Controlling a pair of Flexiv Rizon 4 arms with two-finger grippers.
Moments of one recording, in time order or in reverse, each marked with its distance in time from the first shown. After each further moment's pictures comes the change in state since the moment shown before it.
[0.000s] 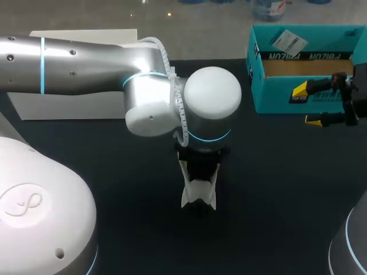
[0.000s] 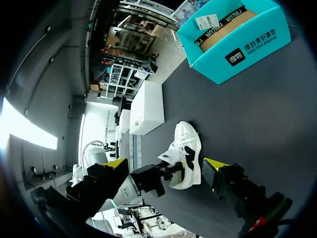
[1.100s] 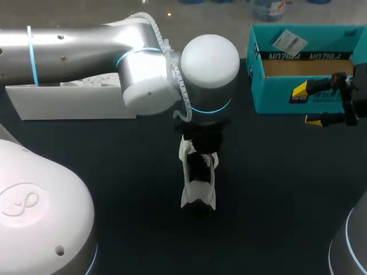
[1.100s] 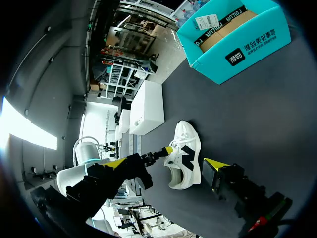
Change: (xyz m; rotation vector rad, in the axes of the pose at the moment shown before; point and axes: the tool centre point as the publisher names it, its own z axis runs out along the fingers) left arm 0.003 0.056 -0.032 -0.033 -0.030 -0.222; right arm 0.000 0.000 0.000 0.000 0.000 0.000
